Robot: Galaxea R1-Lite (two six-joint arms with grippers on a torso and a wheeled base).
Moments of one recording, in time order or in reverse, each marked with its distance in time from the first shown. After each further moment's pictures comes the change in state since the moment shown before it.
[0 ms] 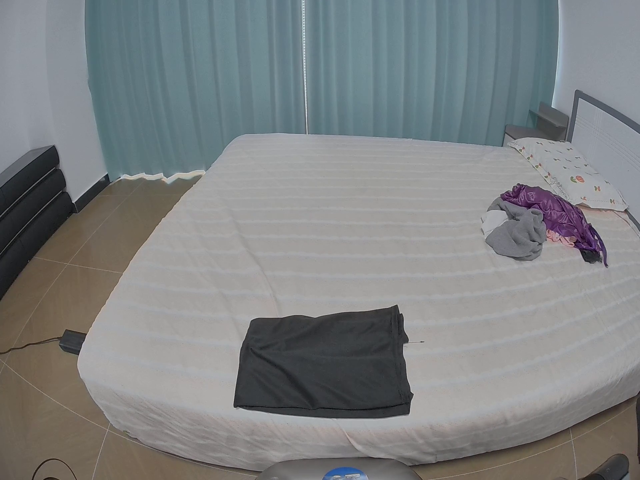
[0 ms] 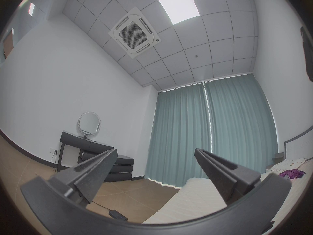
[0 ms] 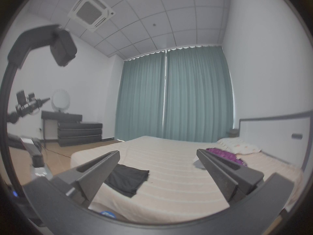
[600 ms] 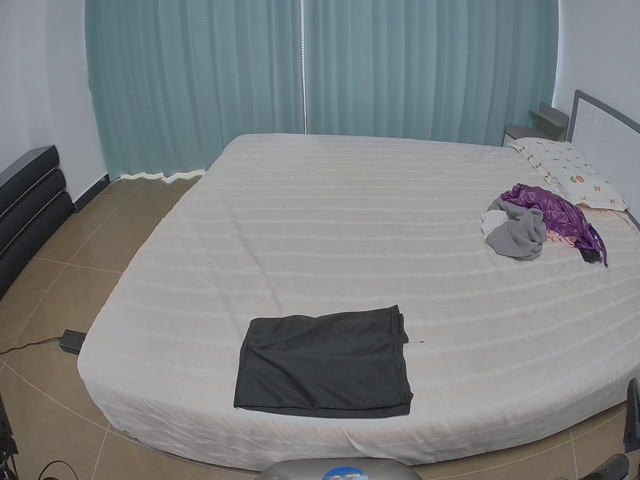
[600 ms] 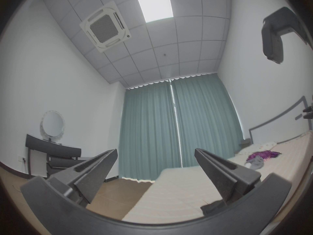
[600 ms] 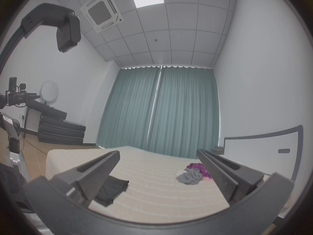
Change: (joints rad) left arm 0.015 -0.069 0.249 -0.105 -0.377 0.000; right arm -0.032 -0.055 0.301 -0.426 -0.102 -0.095
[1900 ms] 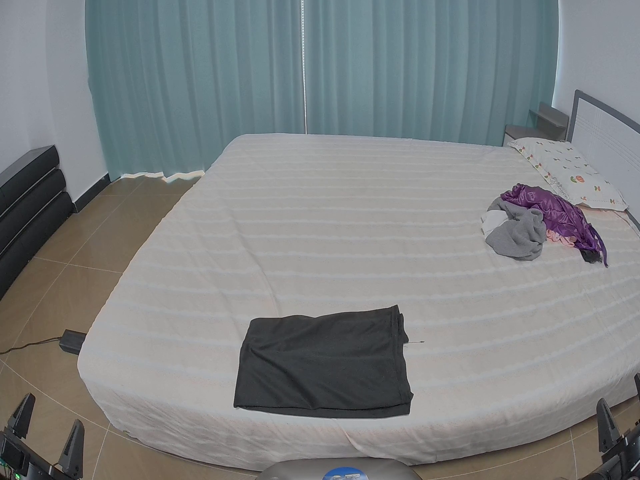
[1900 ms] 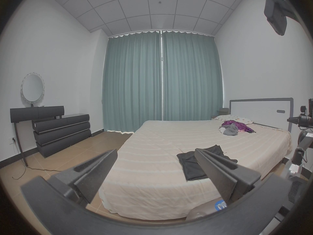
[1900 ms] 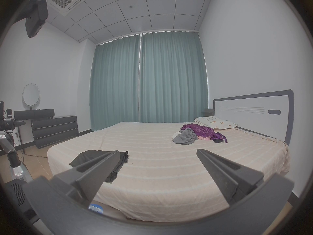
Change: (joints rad) left arm -0.002 0.001 0.025 0.485 -0.154 -0.121; right arm -0.001 0.001 0.024 0.299 -0.144 0.141
